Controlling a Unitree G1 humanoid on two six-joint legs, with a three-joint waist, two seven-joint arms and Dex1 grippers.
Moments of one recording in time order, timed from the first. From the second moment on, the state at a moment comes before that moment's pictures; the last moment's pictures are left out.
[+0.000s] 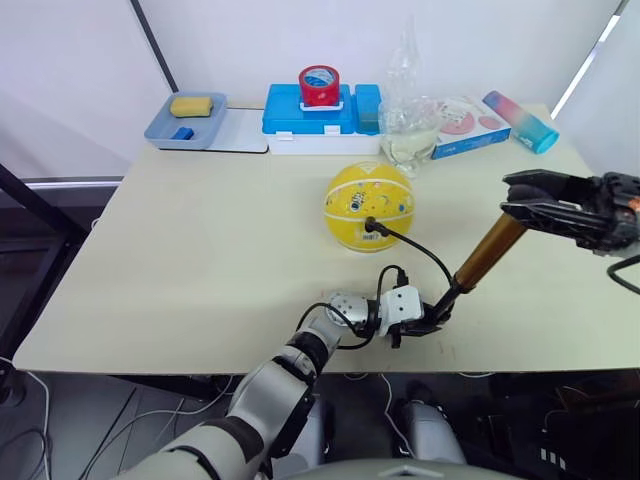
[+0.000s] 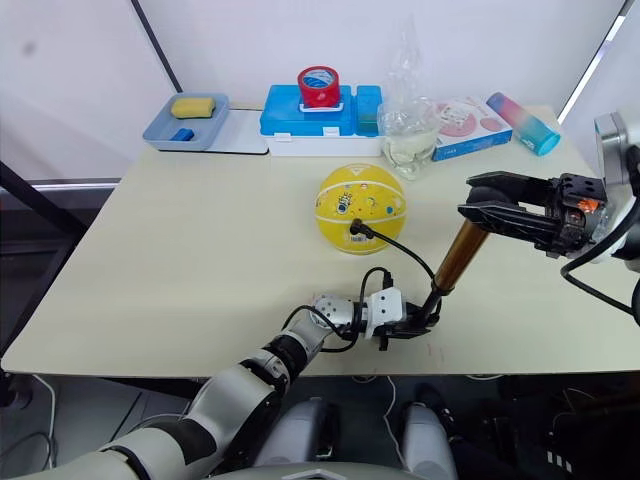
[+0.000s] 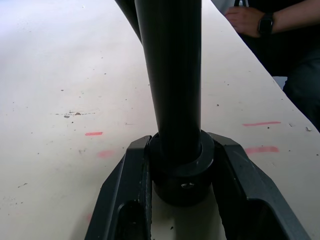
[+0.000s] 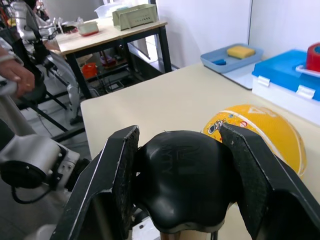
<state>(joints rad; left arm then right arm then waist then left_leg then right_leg) -0.71 -0.07 -0.35 1.20 0.21 -0.61 -0.90 -0.29 -1.00 -0.44 -0.38 1.14 0.84 0.94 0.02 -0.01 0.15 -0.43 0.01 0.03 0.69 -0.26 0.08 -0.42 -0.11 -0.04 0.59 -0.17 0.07</state>
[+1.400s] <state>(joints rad) -0.70 -0.06 -0.35 1.19 0.21 -0.61 -0.91 -0.27 -1.01 -0.47 -0.35 1.20 0.80 0.95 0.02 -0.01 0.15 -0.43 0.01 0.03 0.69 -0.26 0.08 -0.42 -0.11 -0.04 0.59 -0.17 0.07</state>
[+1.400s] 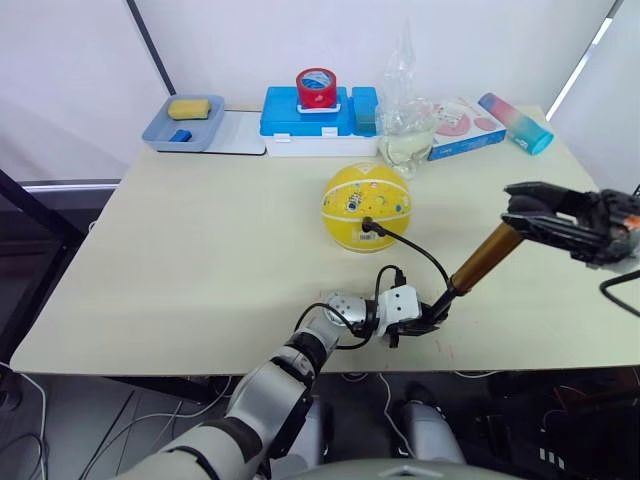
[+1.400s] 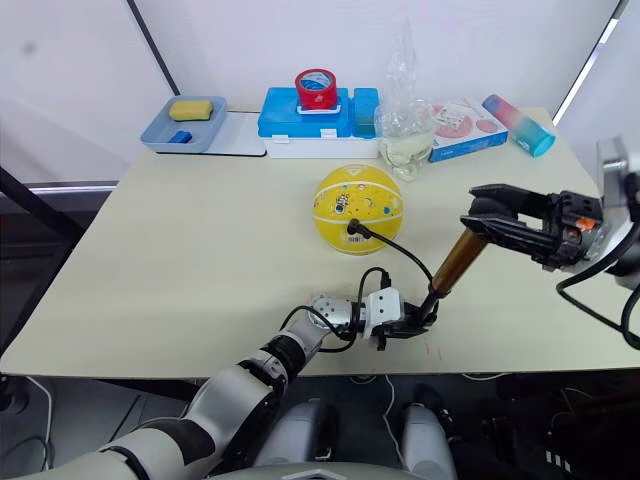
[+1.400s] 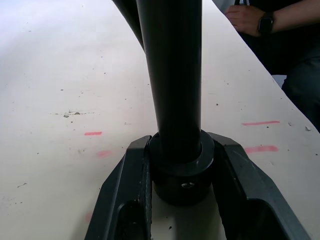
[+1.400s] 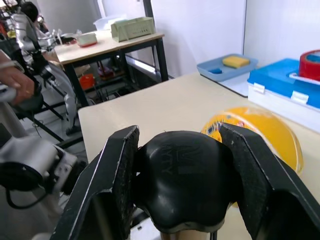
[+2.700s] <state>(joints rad) -0.69 -0.06 -0.35 1.19 0.21 -0.61 -0.91 -0.12 -0.89 -0.40 -0.40 1.07 0.67 0.94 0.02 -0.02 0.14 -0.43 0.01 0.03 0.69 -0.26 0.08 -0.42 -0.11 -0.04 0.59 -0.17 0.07</state>
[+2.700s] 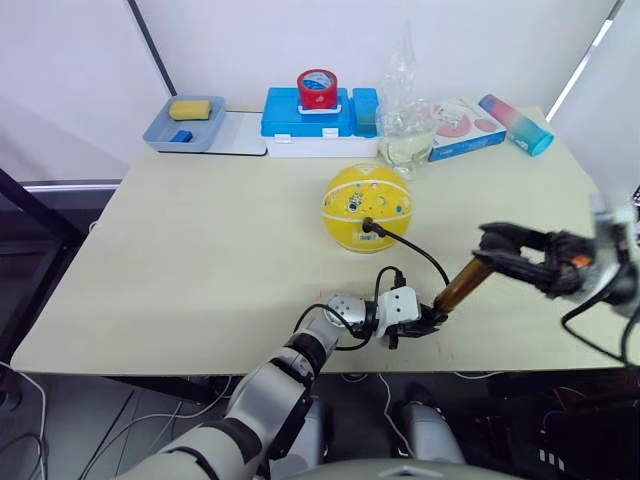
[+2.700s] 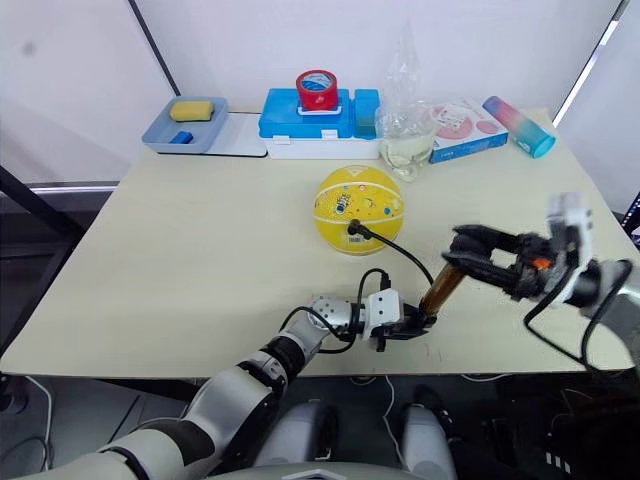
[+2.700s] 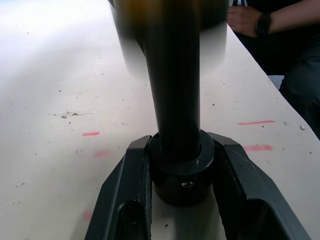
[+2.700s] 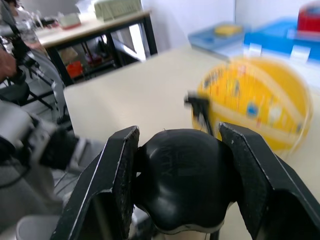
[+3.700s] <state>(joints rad) -0.69 -0.06 -0.35 1.19 0.21 -0.60 -0.91 -0.06 -0.80 -0.14 -0.35 0.76 0.43 0.97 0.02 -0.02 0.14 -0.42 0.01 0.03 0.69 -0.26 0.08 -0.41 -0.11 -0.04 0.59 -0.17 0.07</state>
